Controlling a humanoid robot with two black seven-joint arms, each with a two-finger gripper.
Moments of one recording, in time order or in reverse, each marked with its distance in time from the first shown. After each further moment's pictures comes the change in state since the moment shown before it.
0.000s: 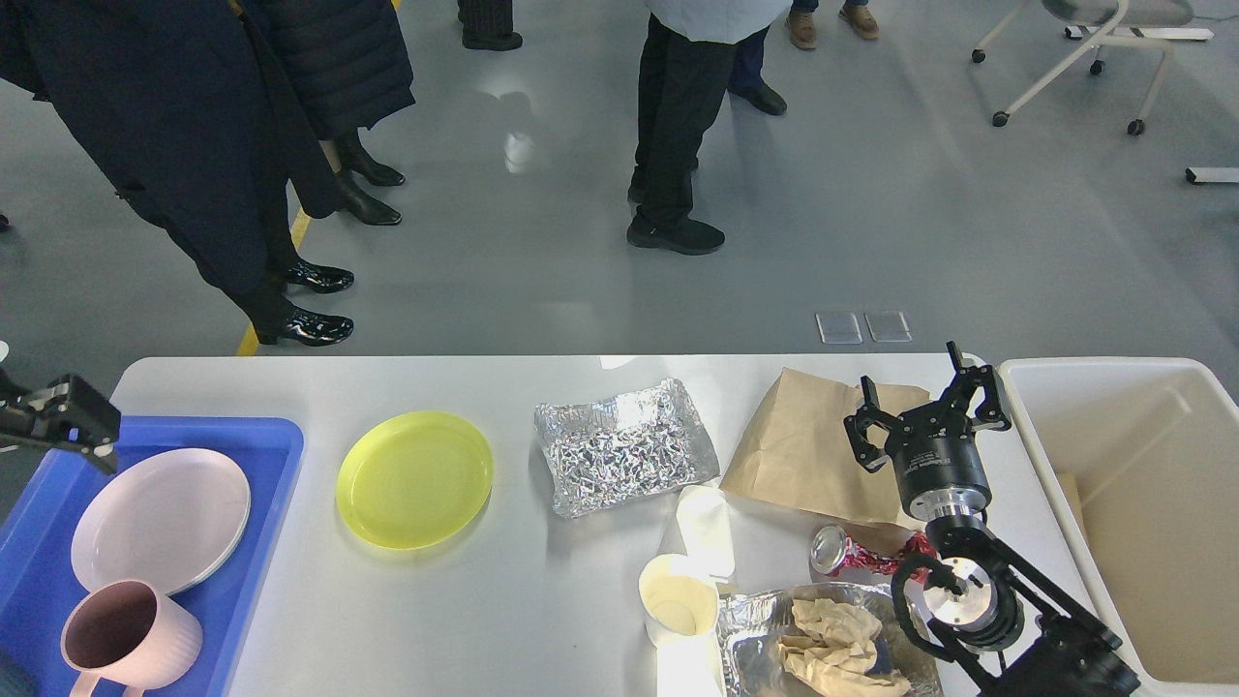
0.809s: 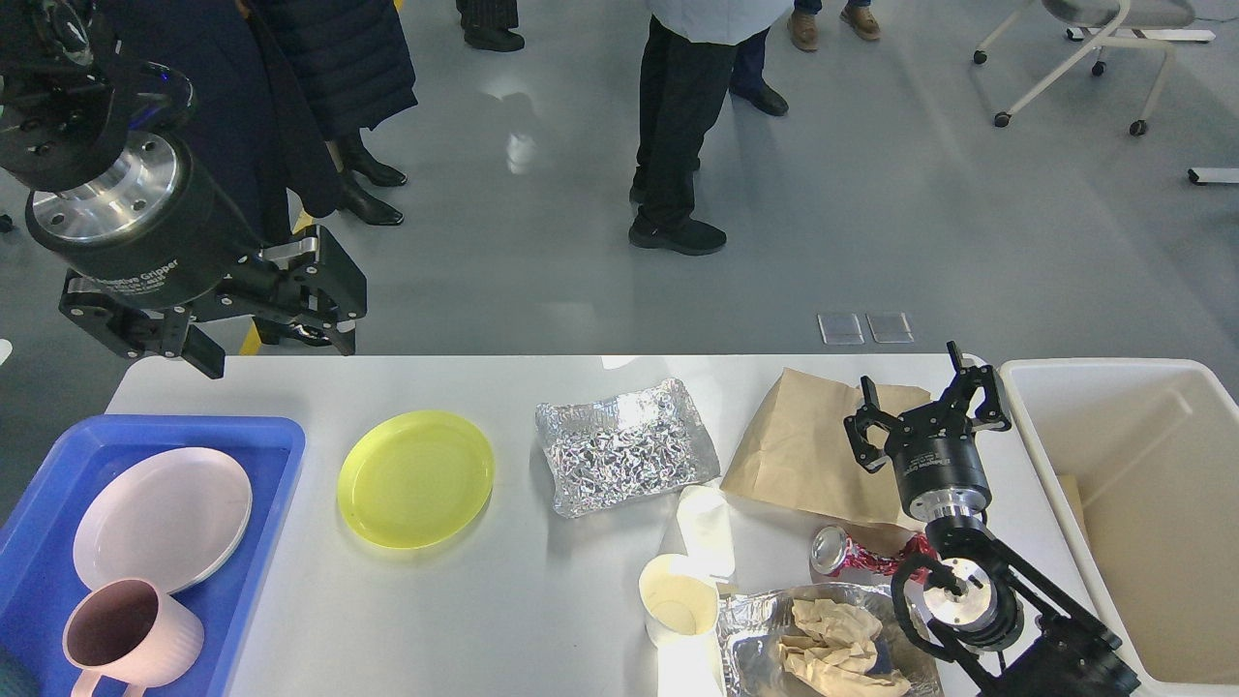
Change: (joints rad) left arm -0.621 -0.527 0.037 -0.443 -0.563 -0.001 0.108; right arm 0.000 0.000 0.000 0.000 0.000 0.000 0.000
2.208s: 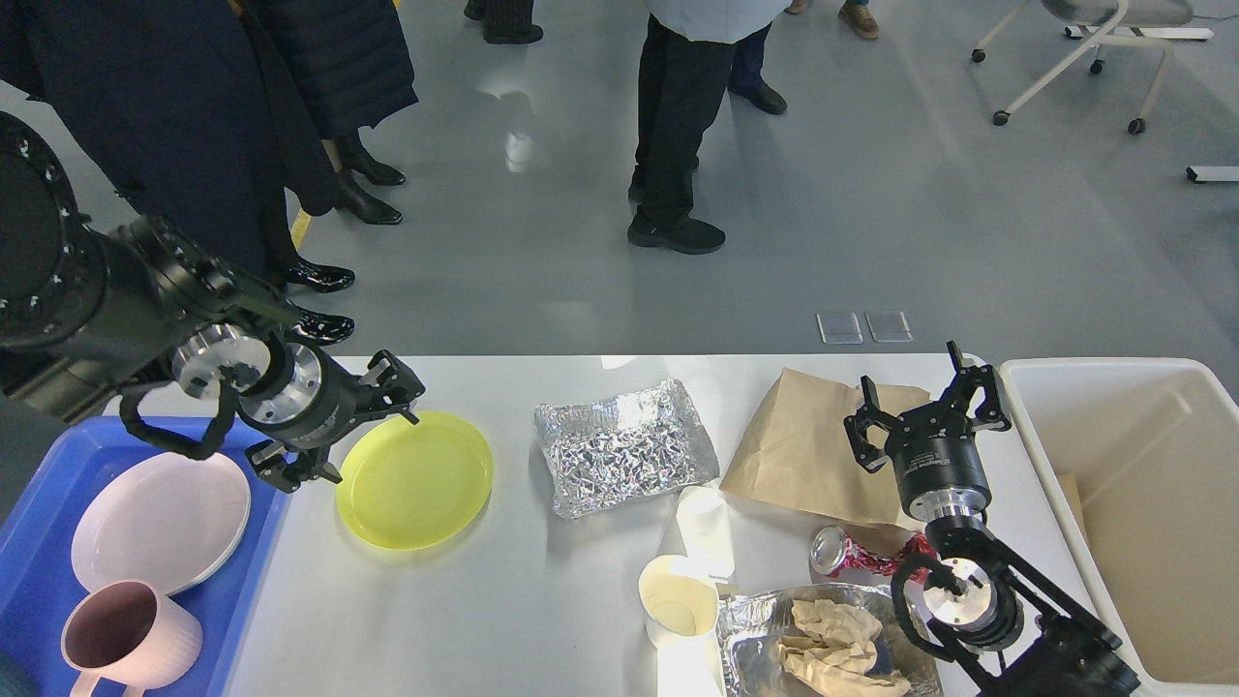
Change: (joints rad) left arm 0.828 -0.030 -0.174 0.337 -0.523 0.536 0.110; right arm 0.000 0.000 0.000 0.001 0.000 0.000 0.000
